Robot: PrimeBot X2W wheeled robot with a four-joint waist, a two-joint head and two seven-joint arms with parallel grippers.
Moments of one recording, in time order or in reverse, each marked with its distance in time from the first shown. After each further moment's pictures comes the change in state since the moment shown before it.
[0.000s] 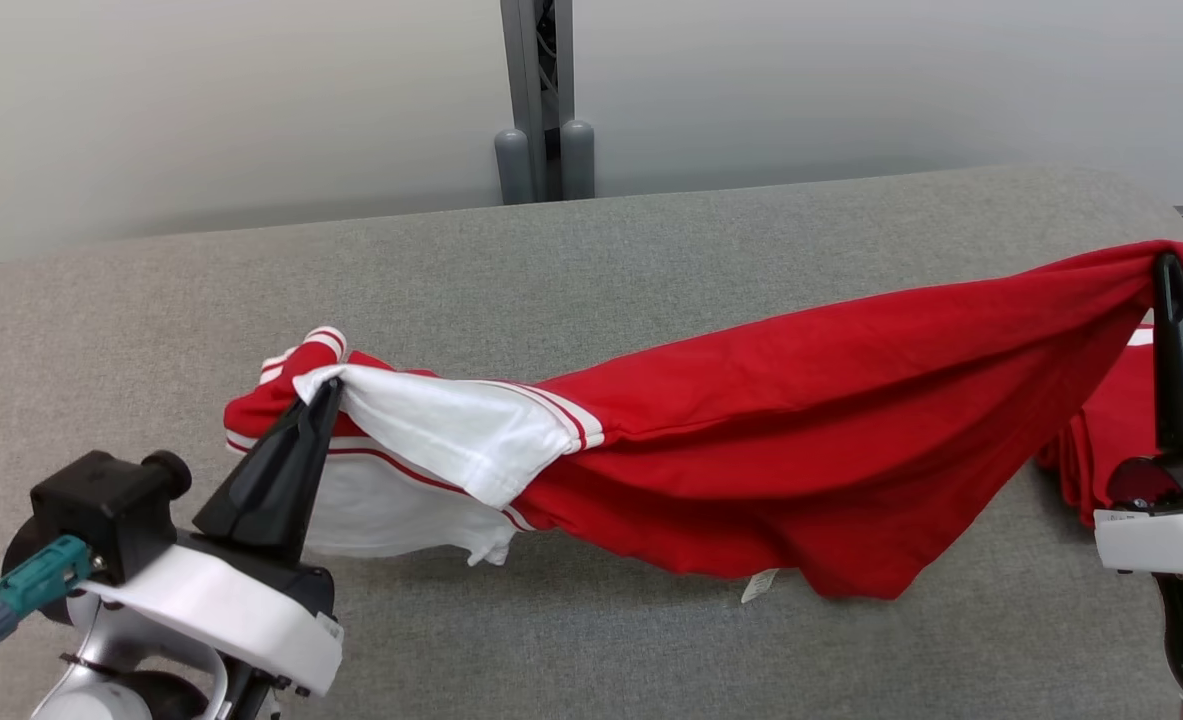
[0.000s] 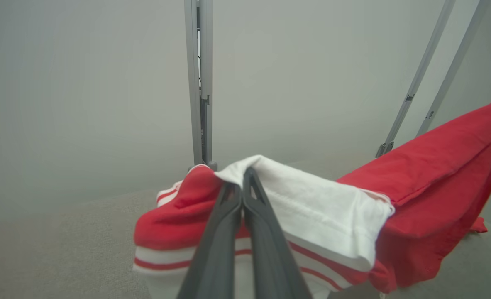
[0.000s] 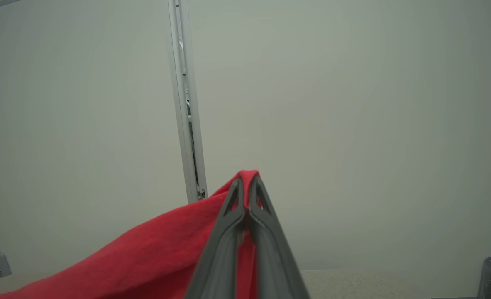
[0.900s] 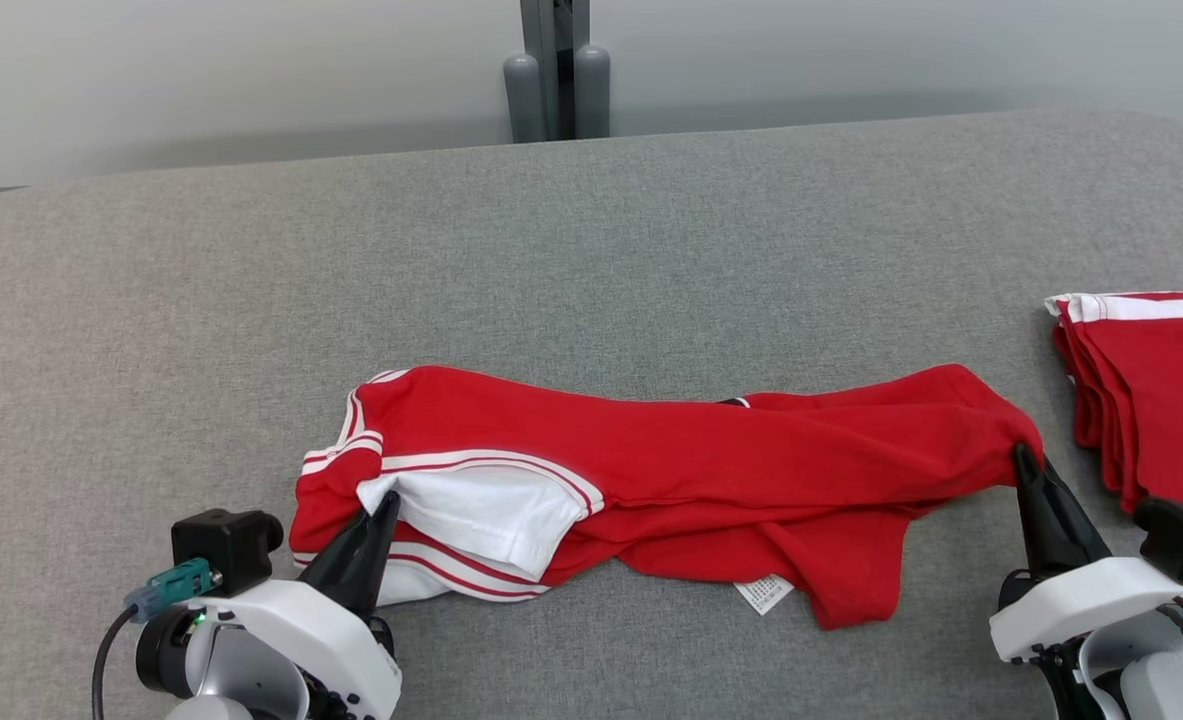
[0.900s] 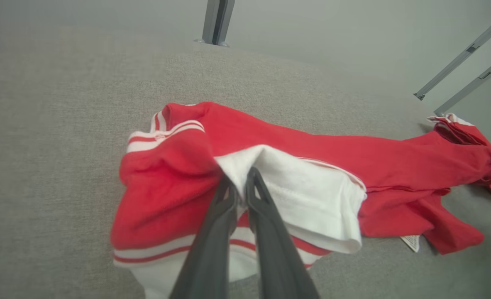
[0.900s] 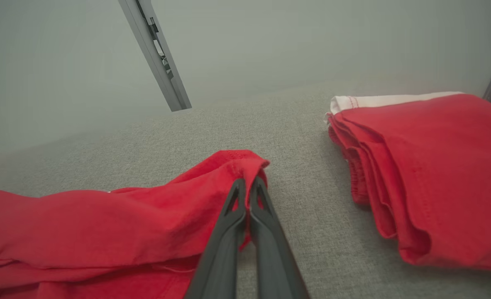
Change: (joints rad) left arm -0.020 -0.158 -0.081 0.452 -0.111 -0.090 -0.090; right arm -0.025 0.018 0.113 0.587 0.039 0.000 -0.085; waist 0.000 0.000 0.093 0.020
